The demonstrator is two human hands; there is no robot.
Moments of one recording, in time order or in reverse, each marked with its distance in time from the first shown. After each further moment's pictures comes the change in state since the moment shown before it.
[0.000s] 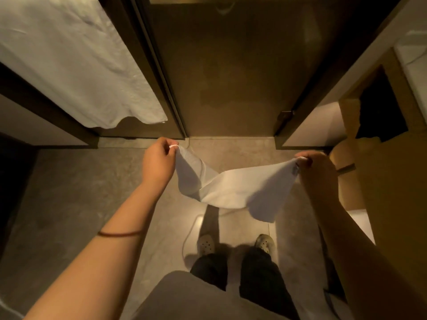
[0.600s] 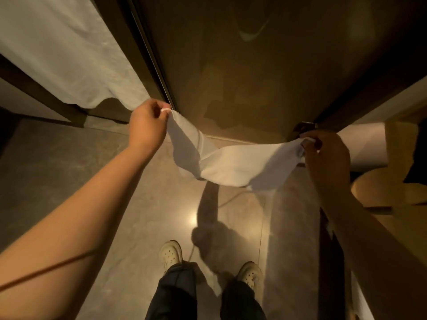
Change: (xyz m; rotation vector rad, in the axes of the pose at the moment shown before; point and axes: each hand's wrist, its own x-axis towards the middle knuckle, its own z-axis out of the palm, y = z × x) left_hand 0.140 0.001 0.124 -0.066 0.172 -0.087; right_hand 0.196 0.057 0.078 -0.215 -0.053 -0.135
